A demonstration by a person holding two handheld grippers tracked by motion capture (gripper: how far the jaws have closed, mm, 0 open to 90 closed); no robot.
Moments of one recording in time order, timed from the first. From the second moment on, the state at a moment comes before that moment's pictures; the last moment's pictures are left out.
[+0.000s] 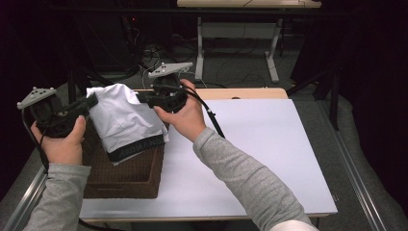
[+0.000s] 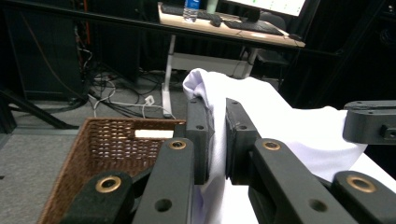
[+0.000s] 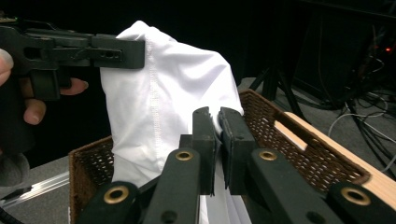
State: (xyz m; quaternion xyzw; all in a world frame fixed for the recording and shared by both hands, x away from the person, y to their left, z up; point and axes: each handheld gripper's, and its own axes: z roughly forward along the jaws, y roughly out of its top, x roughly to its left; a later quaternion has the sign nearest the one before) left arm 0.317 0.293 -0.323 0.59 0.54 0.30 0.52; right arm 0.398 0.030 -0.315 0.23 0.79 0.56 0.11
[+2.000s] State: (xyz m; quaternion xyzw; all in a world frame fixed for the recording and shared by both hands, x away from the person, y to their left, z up) left arm 0.346 0.329 -0.425 0.59 0.62 0.25 0.45; right arm 0.399 0.073 -0.426 0.25 0.83 0.49 0.08
